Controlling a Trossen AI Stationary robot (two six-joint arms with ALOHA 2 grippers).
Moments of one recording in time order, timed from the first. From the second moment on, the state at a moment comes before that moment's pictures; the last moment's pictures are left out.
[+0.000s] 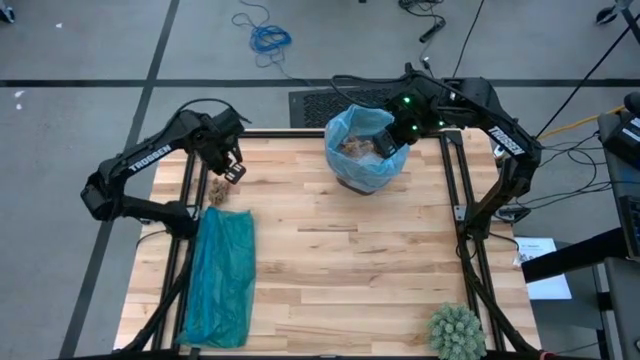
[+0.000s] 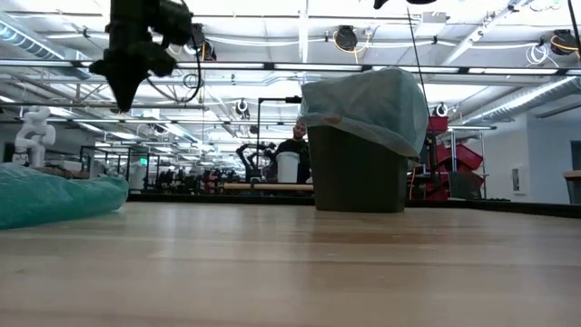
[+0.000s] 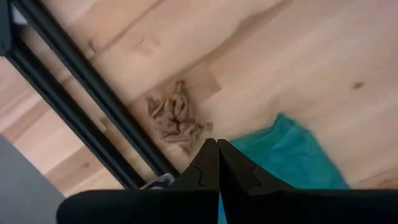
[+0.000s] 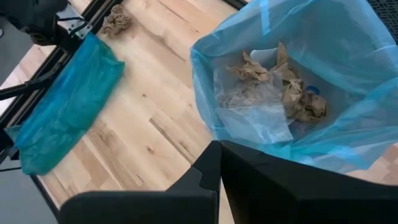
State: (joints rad) left arm 0.73 1.24 1.19 -1.45 -0.01 -0.23; right arm -0.35 1.64 2.24 -1.57 0.00 0.56
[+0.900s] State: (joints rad) left arm 0.78 1.41 0.81 -1.16 -0.13 -0.47; right arm -0.35 1.64 2.24 -1.57 -0.03 0.51
